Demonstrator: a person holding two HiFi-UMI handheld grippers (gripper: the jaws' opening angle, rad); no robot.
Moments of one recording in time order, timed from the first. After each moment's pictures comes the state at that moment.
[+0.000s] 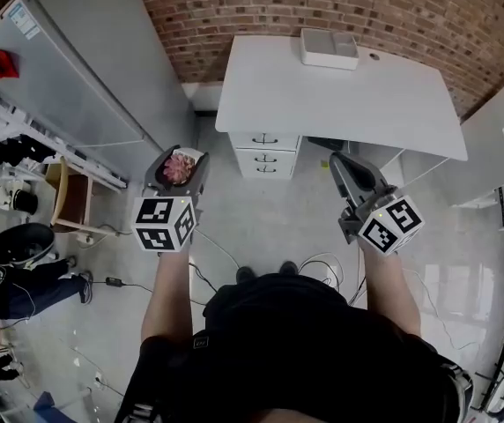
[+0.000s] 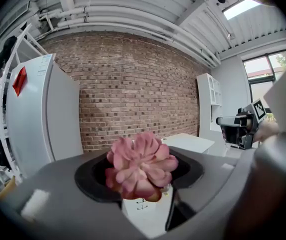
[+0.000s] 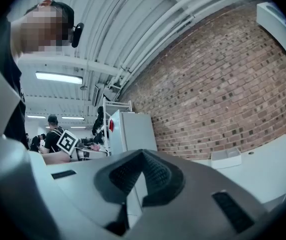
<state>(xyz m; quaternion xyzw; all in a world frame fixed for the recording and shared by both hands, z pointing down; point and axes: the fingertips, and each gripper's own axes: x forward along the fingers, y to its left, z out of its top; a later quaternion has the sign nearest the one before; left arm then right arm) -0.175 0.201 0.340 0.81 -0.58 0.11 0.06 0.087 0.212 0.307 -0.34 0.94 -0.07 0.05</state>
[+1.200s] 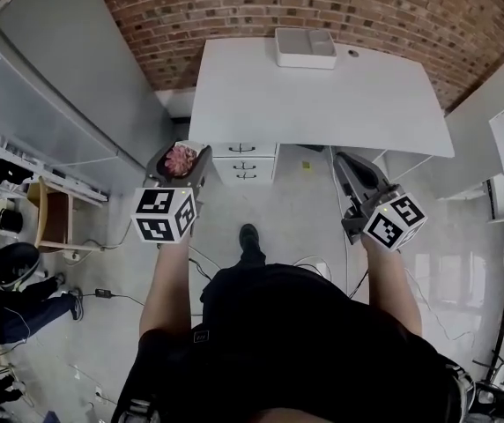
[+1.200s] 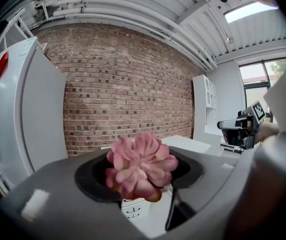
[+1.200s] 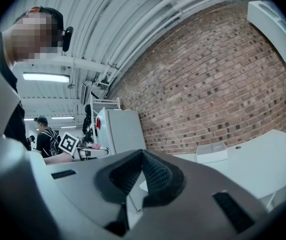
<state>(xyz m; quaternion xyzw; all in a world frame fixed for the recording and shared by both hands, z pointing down) -0.114 0.123 0.362 0.83 -0.54 0.10 0.07 0.154 0.158 0.332 -0.39 0.92 -0.10 0.03</state>
